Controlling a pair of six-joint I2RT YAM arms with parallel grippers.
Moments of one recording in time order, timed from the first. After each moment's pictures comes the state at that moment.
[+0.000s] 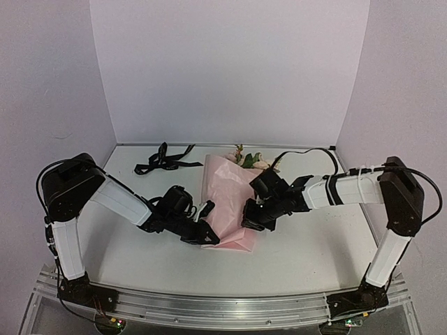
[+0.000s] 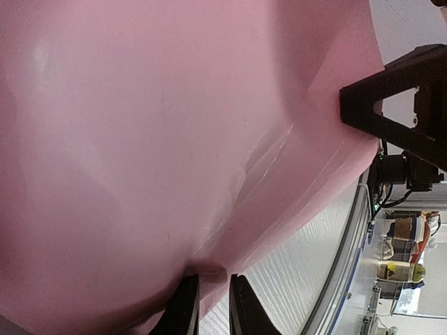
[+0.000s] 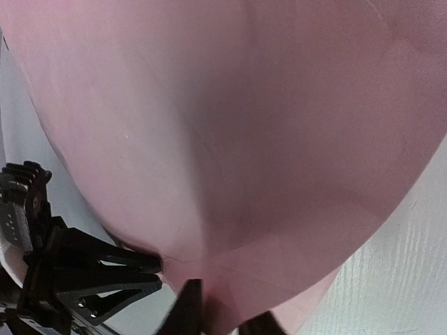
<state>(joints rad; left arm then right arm) -0.85 1.92 0.84 0.30 0.57 -0.63 0.86 1.79 1.11 -0.32 -0.09 1.04</state>
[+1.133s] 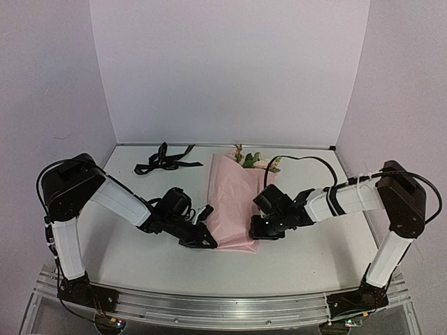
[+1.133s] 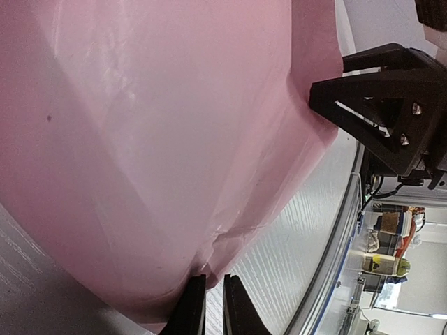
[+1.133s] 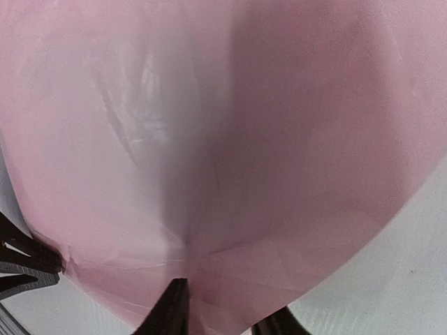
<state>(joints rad) -0.84 1.92 0.83 0.27 0.63 -0.67 0.89 1.77 0.95 -0.24 0.06 0.77</state>
